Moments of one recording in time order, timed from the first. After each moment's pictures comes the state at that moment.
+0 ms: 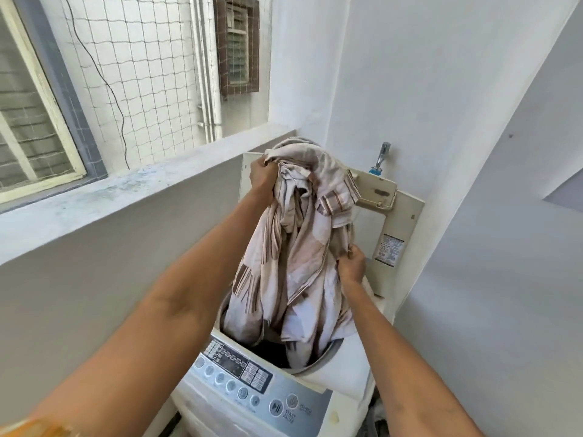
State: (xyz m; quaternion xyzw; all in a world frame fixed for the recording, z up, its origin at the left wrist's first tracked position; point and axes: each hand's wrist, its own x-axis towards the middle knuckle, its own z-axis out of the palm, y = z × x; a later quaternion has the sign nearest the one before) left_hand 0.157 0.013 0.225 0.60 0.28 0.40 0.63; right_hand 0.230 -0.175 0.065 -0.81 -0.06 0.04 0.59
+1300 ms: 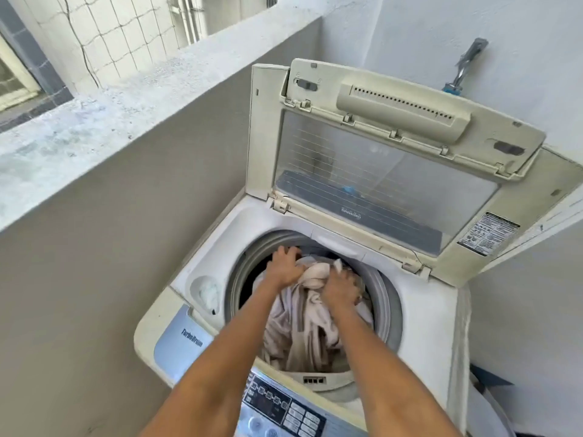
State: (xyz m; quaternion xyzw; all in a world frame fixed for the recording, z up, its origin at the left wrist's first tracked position) left_hand 0.157 0.062 -0.090 0.88 0.30 -0.11 0.35; right_hand 0.224 -0.069 -0.122 -0.95 -0.17 0.25 -0.02
